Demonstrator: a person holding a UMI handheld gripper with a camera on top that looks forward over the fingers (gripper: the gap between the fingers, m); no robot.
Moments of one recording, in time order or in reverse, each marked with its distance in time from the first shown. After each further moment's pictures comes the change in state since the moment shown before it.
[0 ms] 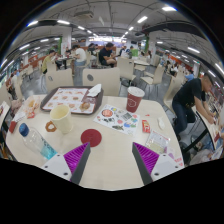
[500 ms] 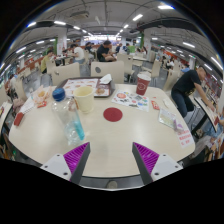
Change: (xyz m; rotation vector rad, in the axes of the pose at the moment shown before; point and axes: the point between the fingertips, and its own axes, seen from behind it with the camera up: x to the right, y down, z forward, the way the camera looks) arm -0.104 0.094 -0.058 -0.020 0.027 0.060
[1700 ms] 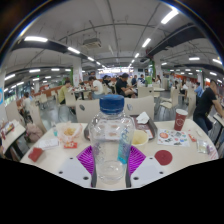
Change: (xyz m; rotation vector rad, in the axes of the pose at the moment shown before) arm -0.192 -0.147 0.045 0.388 -0.194 0.030
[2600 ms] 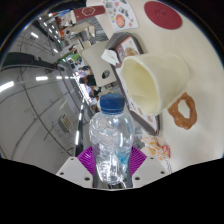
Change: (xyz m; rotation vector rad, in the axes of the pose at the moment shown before) arm -0.045 -0.089 0.121 -0.153 -0.492 1.848
